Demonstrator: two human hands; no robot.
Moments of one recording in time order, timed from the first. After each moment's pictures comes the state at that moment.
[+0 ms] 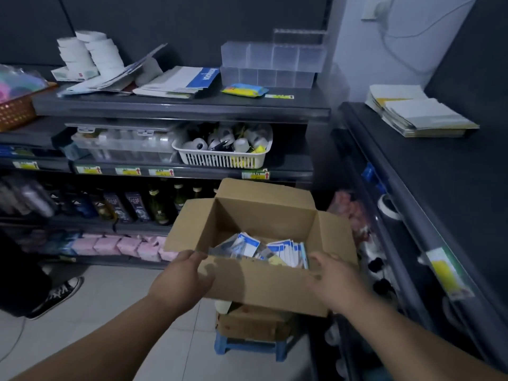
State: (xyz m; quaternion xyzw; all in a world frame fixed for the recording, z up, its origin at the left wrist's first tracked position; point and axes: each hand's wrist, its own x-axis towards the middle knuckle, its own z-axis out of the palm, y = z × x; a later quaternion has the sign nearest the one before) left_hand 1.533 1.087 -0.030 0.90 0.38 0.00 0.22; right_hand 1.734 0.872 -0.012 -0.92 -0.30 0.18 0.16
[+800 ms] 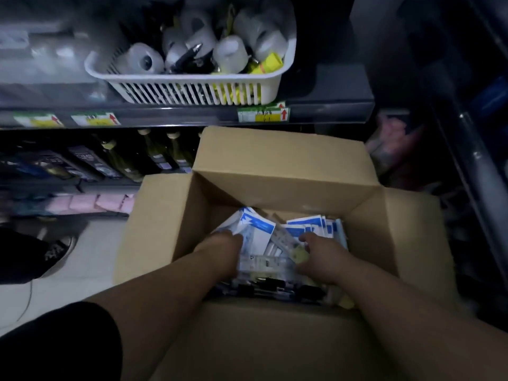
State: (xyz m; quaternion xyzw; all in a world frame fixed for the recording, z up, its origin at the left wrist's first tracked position) left_hand 1.715 1.192 -0.173 0.90 0.21 -0.35 0.13; right_hand 1.850 1.025 -0.172 -0.85 -0.30 0.44 0.01
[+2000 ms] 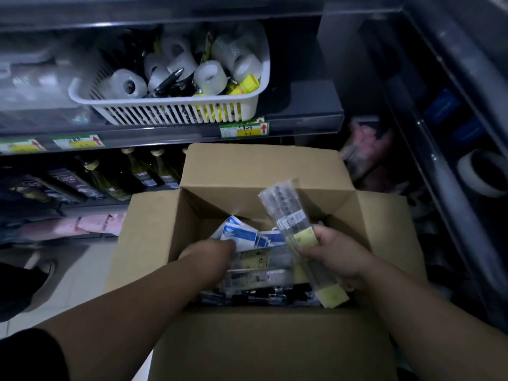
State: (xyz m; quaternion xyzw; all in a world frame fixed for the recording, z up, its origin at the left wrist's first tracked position) left_hand 1.715 1.204 -0.156 0.92 0.14 -0.35 0.10; right_hand 1.861 0.999 -0.130 -0.76 -0.10 0.51 0.39
